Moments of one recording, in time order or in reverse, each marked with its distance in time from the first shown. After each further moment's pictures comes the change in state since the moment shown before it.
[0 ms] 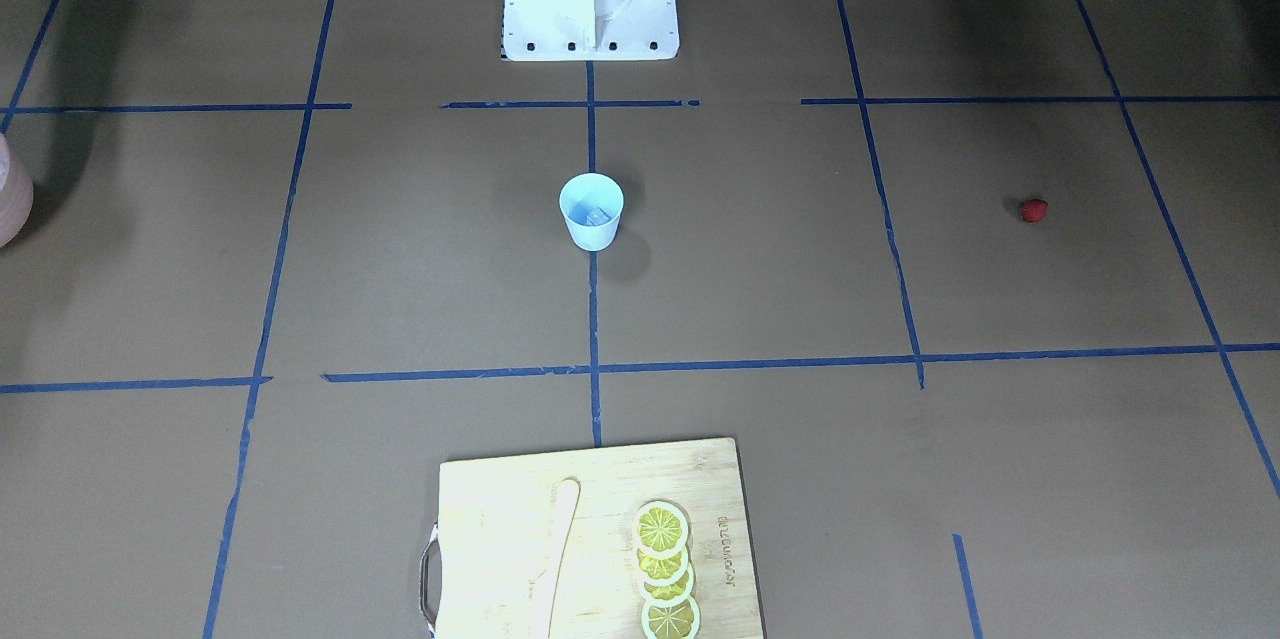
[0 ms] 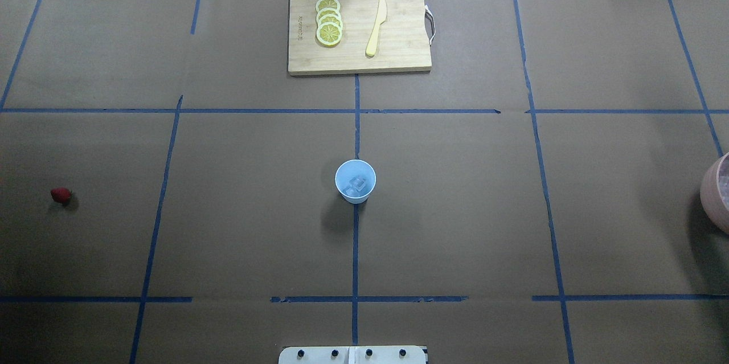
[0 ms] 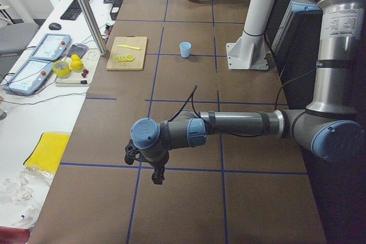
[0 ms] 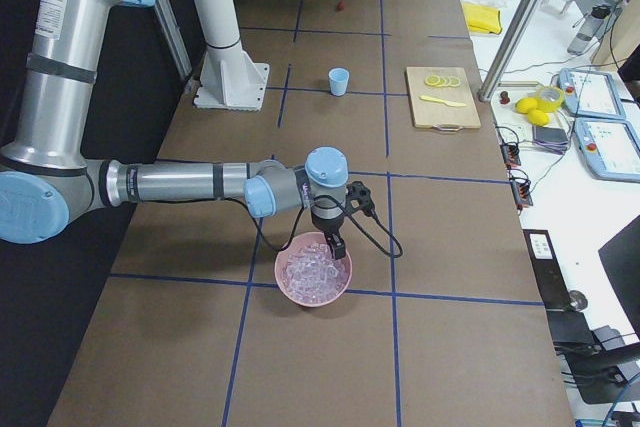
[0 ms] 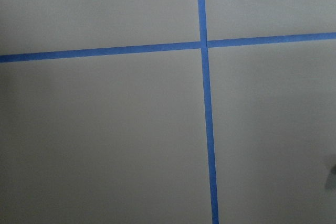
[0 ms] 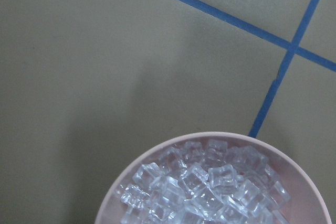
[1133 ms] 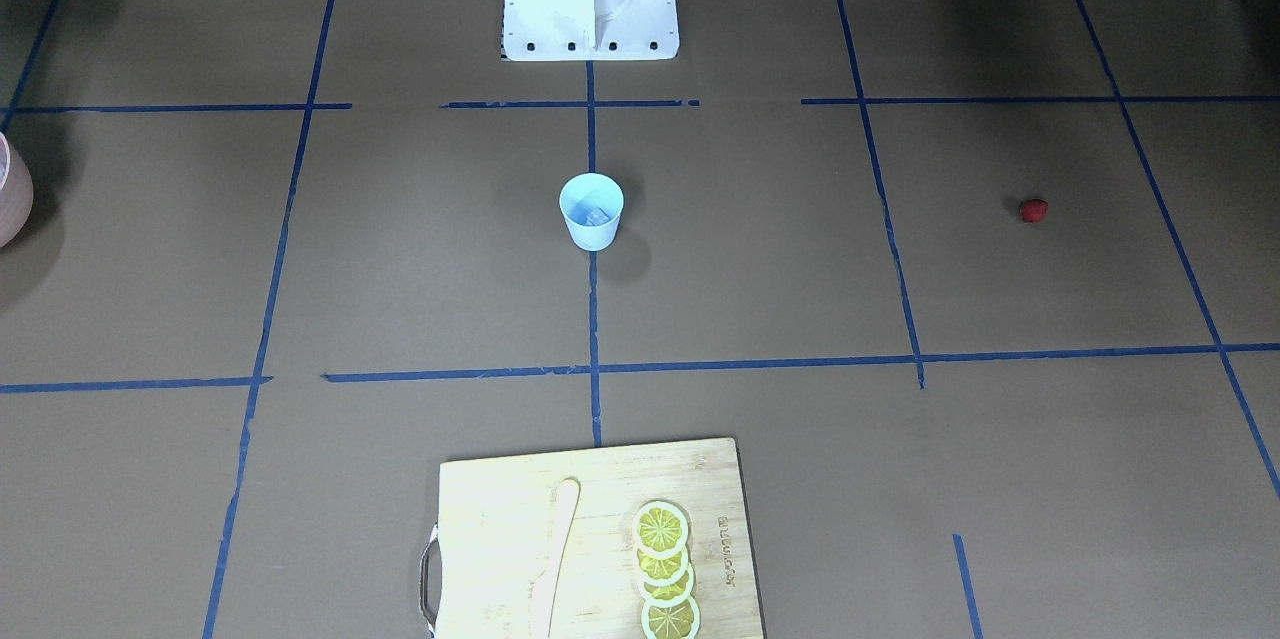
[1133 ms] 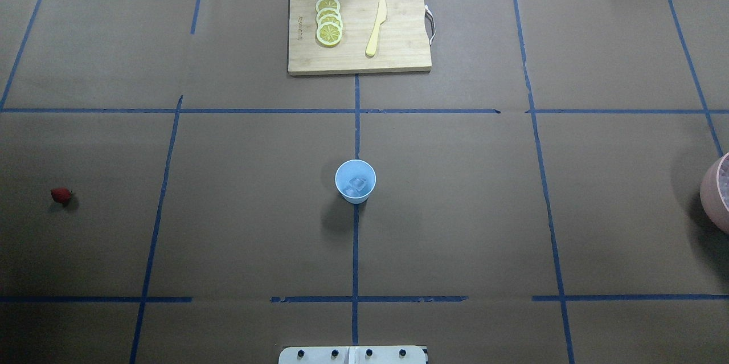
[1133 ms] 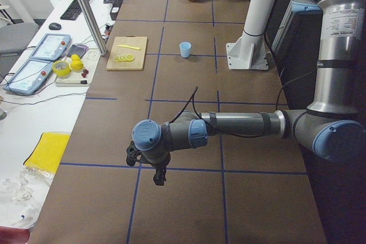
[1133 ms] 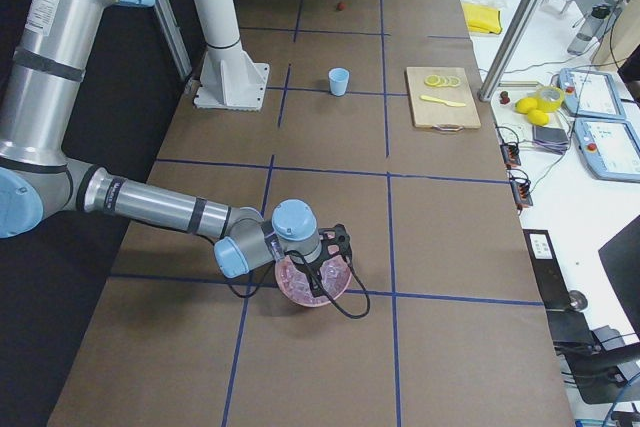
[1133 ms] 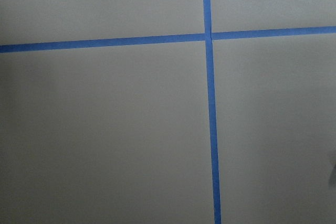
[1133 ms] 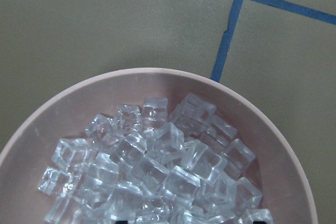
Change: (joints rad) left arm 0.000 0.008 0.000 0.000 0.000 0.000; right arm -0.006 -0.061 -0.209 0.384 -0.014 0.207
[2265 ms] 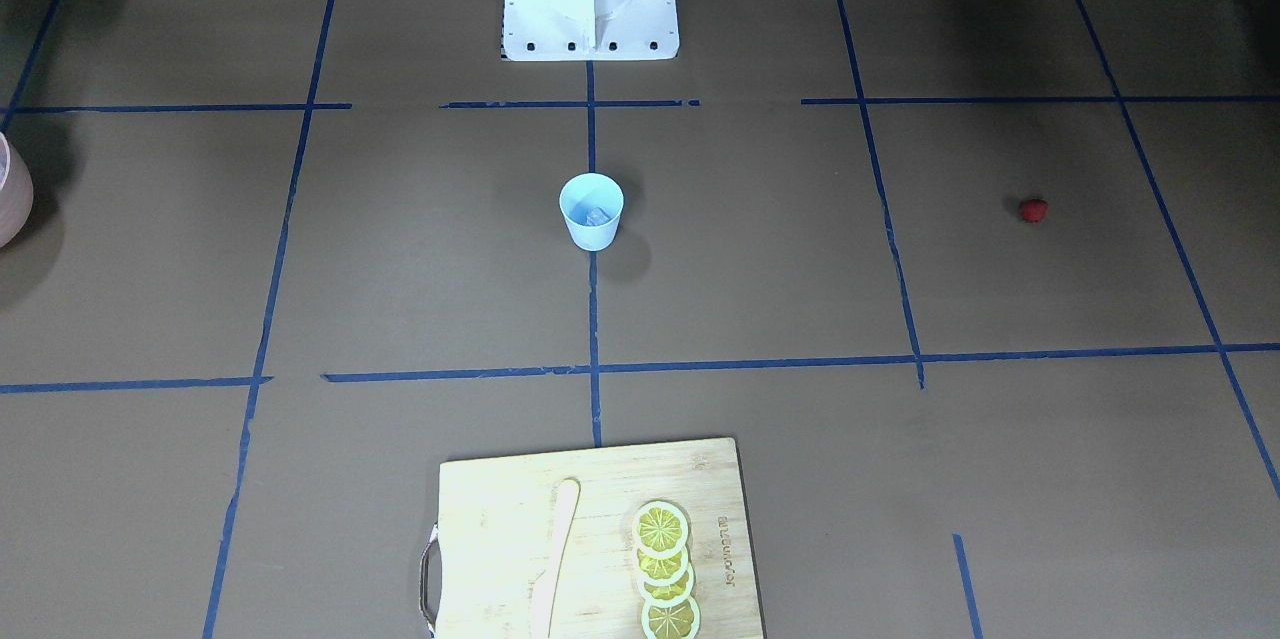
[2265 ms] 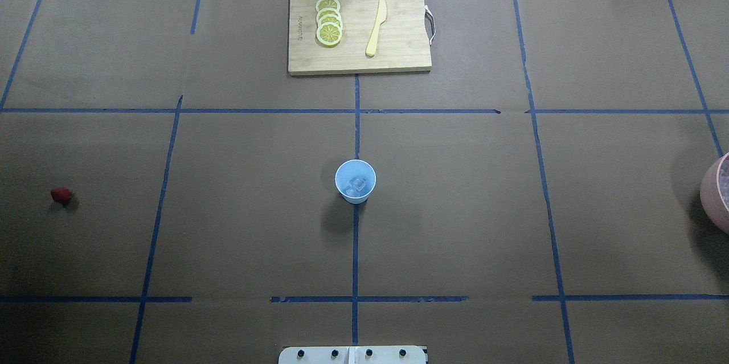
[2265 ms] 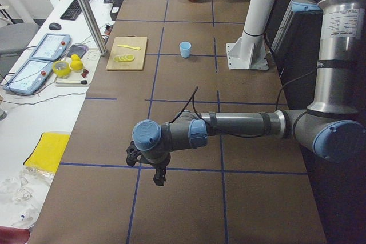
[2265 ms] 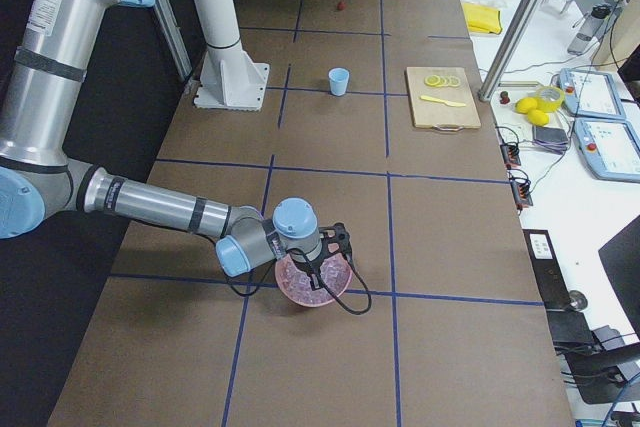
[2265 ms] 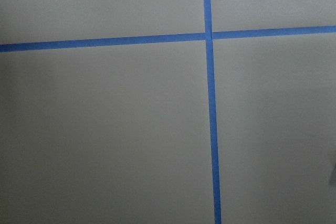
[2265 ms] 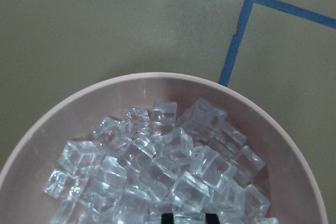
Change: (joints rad) left arm 0.000 0.000 0.000 0.000 0.000 0.000; right arm -0.015 0.005 0.011 -0.001 -0.007 -0.010
